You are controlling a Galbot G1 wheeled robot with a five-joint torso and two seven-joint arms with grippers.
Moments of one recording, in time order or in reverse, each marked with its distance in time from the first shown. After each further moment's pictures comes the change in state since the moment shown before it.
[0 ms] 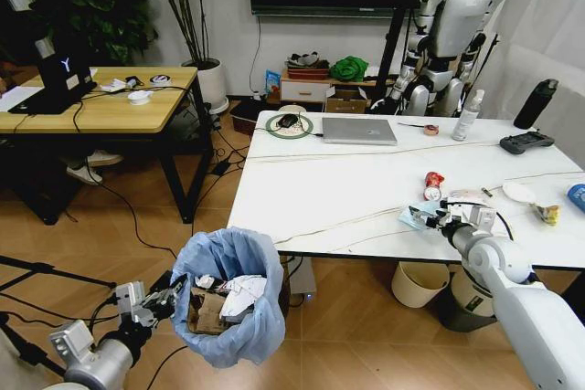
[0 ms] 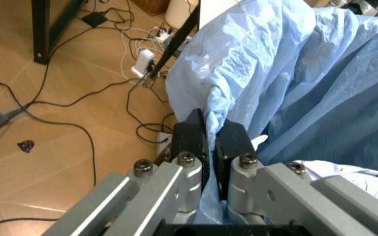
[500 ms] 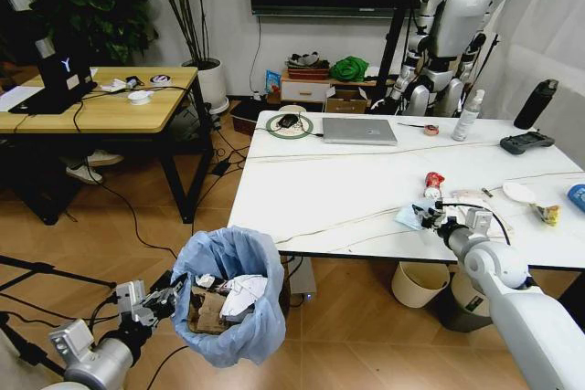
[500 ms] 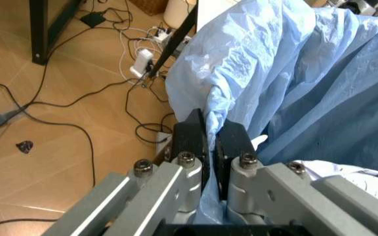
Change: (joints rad) left arm 0.001 0.003 0.001 -0.003 0.002 -0.001 0.004; right arm -0.039 -0.001 0.001 0.062 -0.025 0.076 -0.047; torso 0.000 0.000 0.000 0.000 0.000
